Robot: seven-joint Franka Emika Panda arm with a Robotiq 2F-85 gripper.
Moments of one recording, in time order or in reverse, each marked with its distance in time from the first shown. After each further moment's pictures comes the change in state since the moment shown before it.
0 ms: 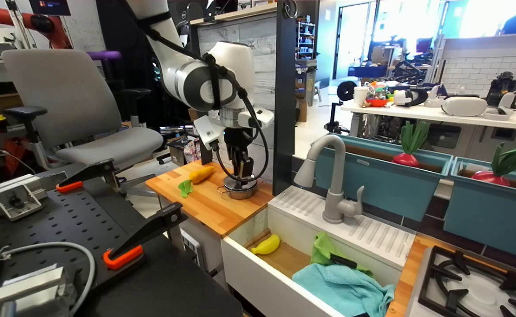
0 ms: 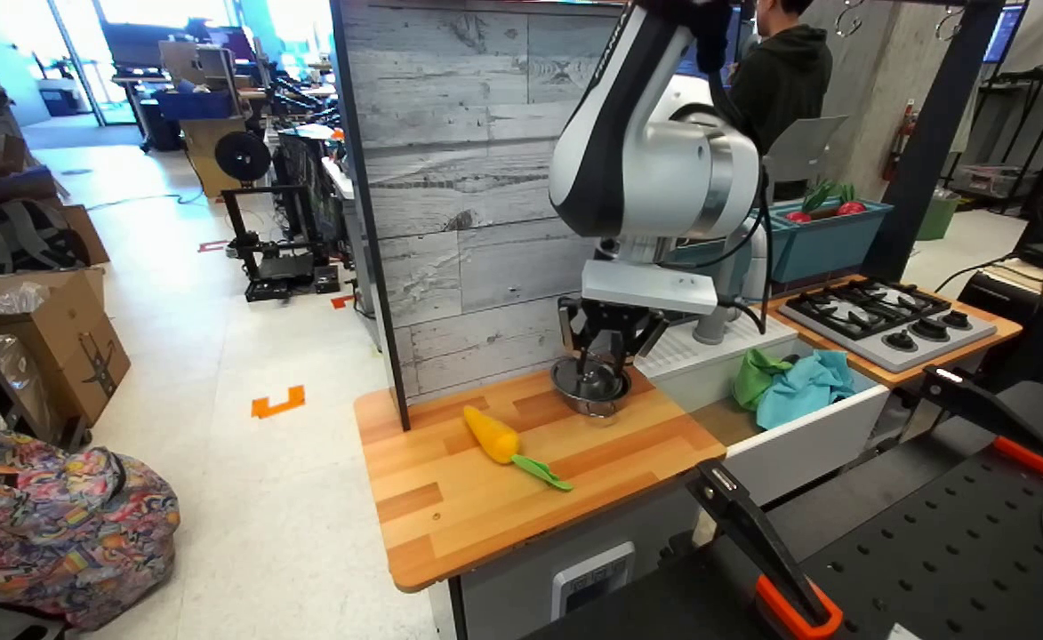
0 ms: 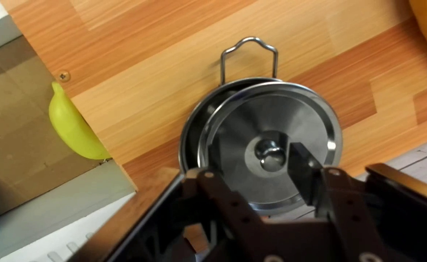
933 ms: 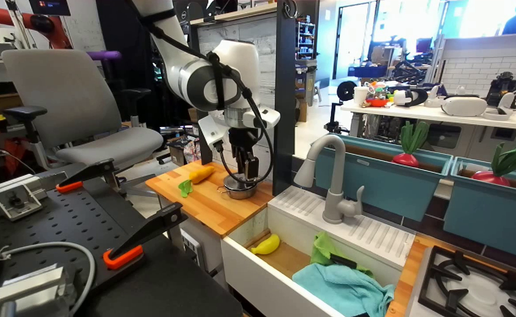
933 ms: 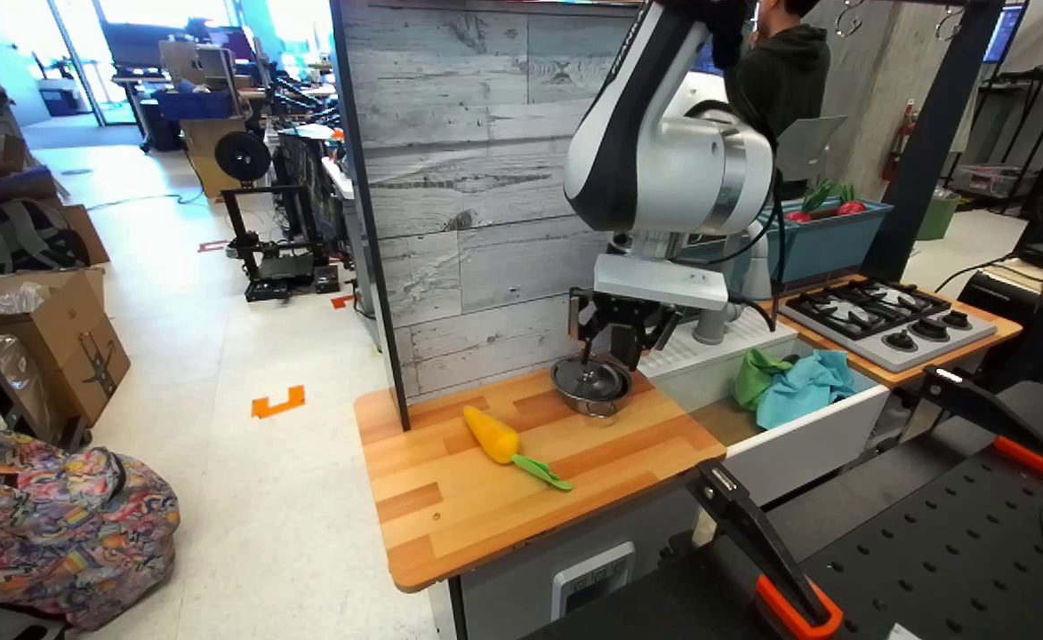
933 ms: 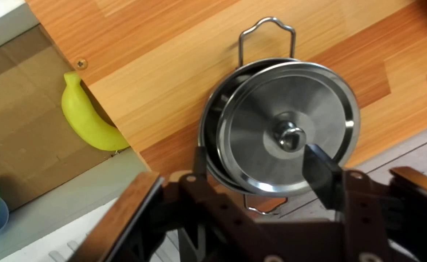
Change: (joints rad) arm -0.038 -0.006 0.011 -0.006 0.001 0.013 -0.003
